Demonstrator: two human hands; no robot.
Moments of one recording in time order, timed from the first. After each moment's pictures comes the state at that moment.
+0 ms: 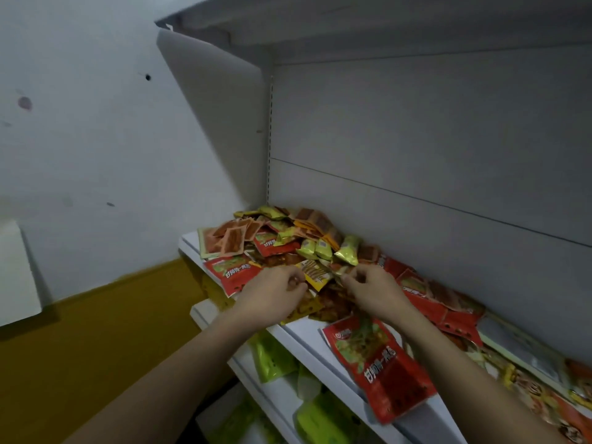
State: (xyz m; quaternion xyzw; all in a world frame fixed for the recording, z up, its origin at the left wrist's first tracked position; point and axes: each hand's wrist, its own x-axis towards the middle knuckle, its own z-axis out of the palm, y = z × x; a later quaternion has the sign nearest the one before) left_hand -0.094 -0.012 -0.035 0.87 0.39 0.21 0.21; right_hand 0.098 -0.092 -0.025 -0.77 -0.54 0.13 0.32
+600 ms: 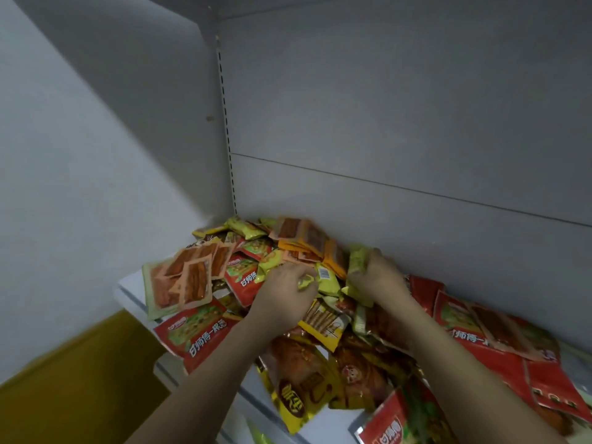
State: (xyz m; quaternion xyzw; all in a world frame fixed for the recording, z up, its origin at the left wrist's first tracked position) left_hand 0.006 0.165 -0.069 0.88 0.31 0.24 0.27; right_hand 0.180 0.094 -0.057 -0.87 -0.41 0.01 0.26
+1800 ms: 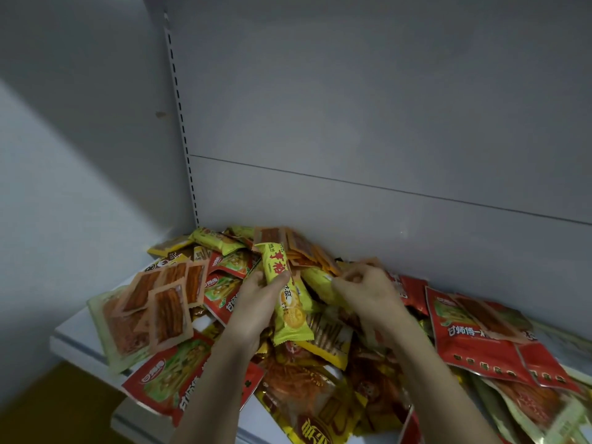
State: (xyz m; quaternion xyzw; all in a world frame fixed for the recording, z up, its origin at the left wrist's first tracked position) left_hand -0.003 0.217 -0.076 0.57 0.30 0.26 0.72; right_hand 0.122 0.087 -0.046 -0.84 -0.27 0.13 0.45
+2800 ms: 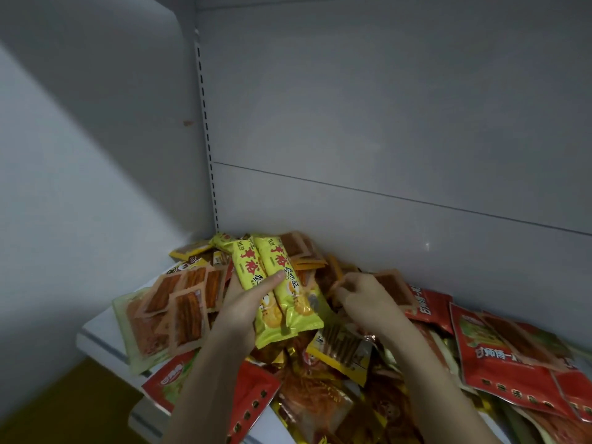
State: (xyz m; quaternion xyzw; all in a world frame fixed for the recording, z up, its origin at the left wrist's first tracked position) left_hand -0.027 0.241 -0.070 0.46 0.28 0.34 0.77; right_hand 0.121 0.117 -0.047 -0.84 -0.36 0.17 0.38
